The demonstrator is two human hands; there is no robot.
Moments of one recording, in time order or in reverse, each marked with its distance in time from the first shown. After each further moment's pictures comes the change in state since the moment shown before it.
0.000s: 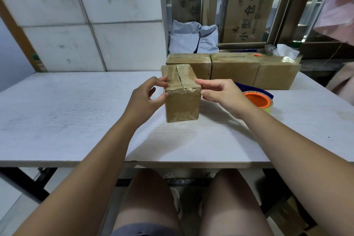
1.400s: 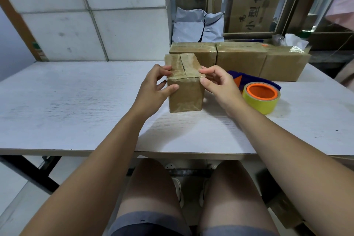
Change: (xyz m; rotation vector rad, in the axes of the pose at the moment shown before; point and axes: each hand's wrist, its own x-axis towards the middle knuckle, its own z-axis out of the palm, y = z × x) left_hand 0.003 -0.008 0.014 -0.149 0.009 -0.036; right_hand 0.000 0.009 0.027 0.062 0.159 -0.075
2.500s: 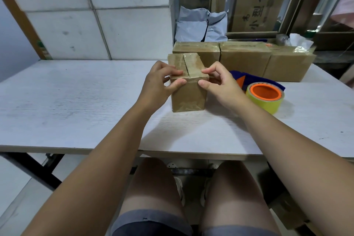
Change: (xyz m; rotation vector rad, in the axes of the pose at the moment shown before) left_hand 0.013 0.005 0.004 0.241 0.073 0.111; right_hand 0.010 0.004 -0.004 -0.161 -0.085 -0.005
